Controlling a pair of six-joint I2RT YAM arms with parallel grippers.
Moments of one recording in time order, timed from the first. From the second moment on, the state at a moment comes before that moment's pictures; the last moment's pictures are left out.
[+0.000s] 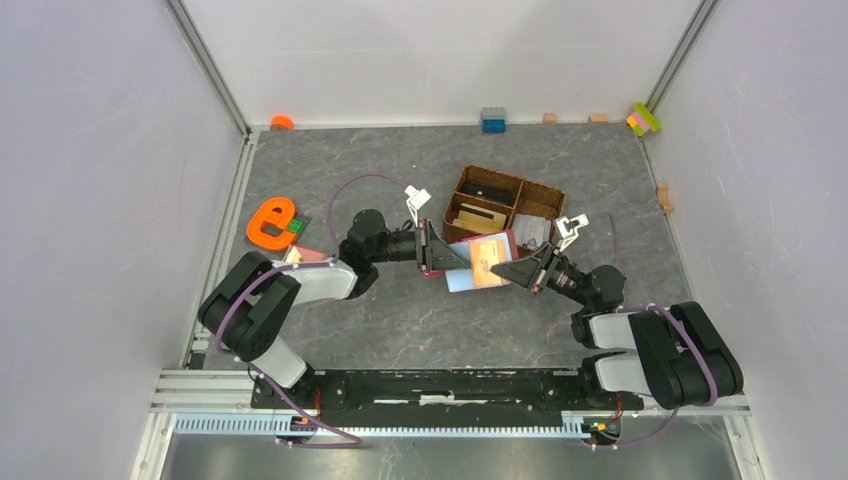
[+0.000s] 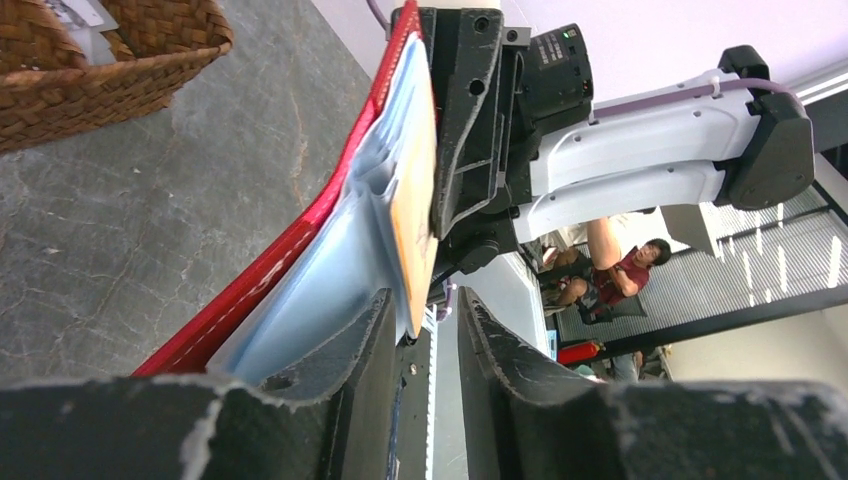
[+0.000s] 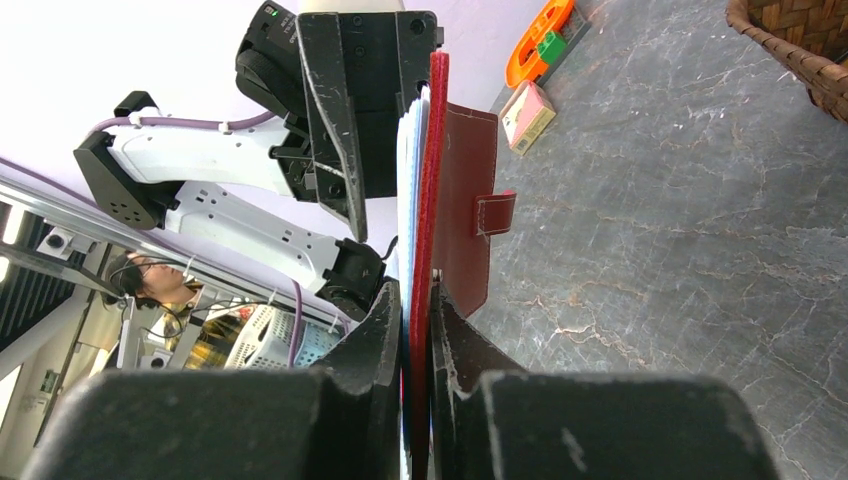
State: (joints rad) left arm -0.63 1.59 0.65 0.95 0.87 -0.98; right arm 0.19 1.31 0.08 1.46 -0.88 1.20
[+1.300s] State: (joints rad) left arm -0.64 1.61 0.64 1.00 0.87 -1.00; right arm 0.18 1.31 0.06 1.47 -0.89 1.23
